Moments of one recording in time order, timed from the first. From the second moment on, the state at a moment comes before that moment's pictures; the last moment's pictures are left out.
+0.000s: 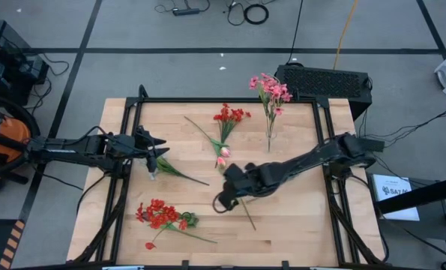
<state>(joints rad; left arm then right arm) -0.03 0.47 0.47 -0.53 -0.36 -0.33 0.29 1.88 1.49 -0.72 0.27 0.98</state>
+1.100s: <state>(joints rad) -0.03 0.50 0.47 -0.57 -0.34 -0.33 0.19 2.11 1.51 -0.69 0.31 1.01</state>
